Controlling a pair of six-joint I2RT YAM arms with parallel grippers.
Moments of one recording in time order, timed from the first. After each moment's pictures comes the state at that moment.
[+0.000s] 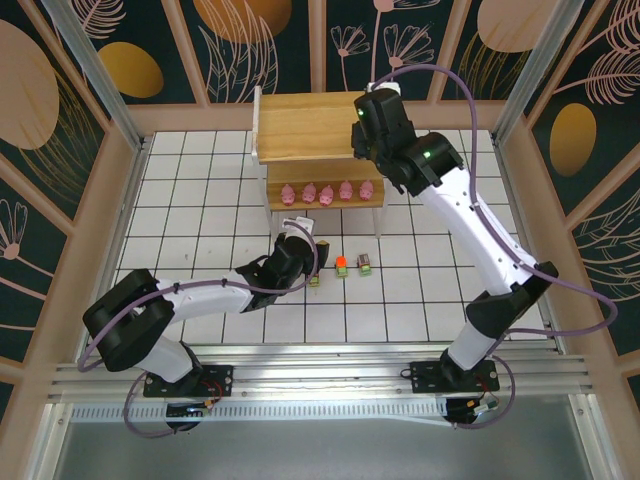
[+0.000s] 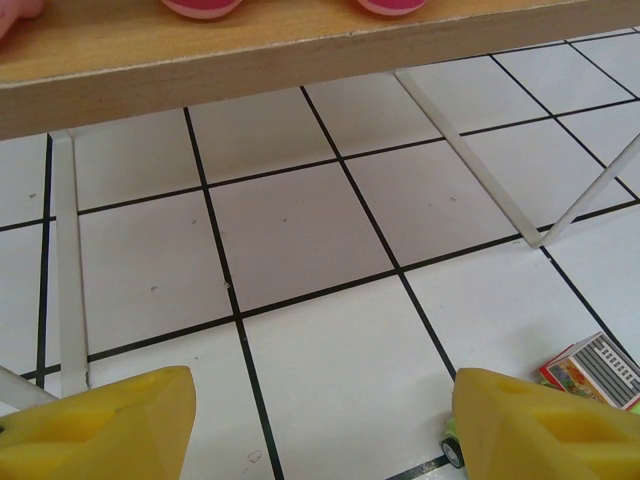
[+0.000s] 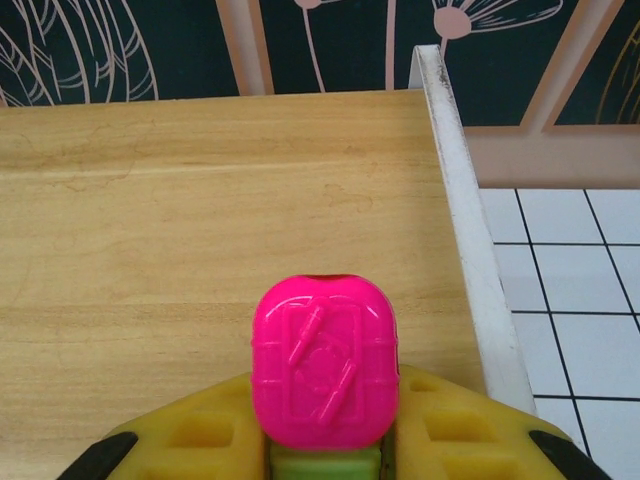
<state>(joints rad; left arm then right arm) -0.92 1.51 0.70 0.26 -0.45 -0.39 0.68 1.66 2.02 -0.96 0.48 0.35</state>
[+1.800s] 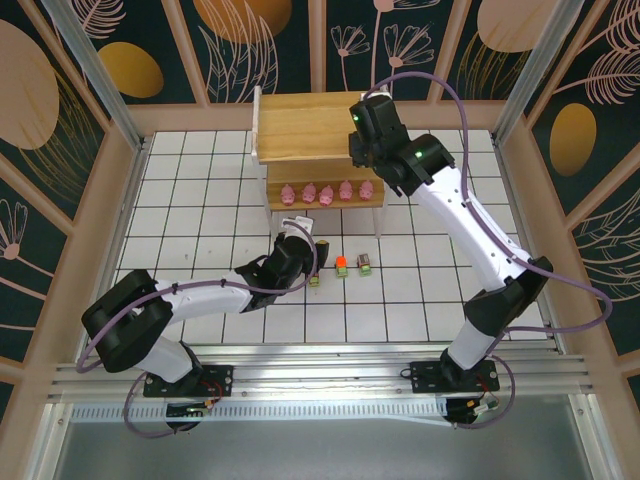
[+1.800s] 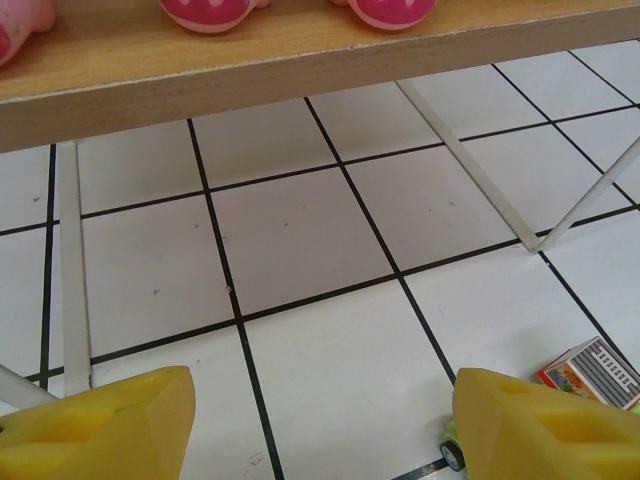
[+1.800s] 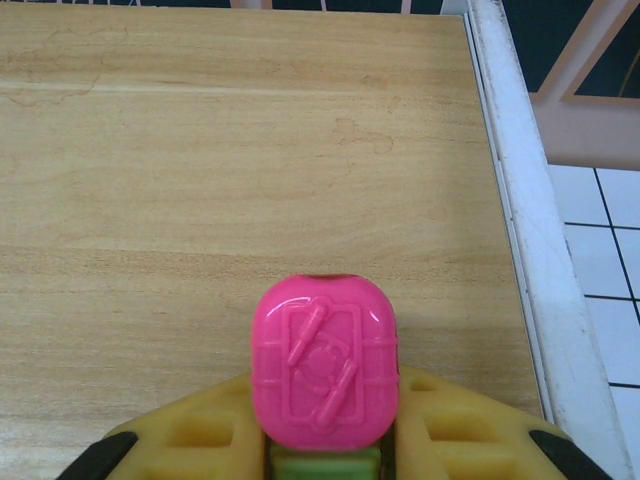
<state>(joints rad) -0.92 1.50 0.70 0.26 -0.45 -0.39 0.67 1.67 1.96 -0.96 0.45 0.31</state>
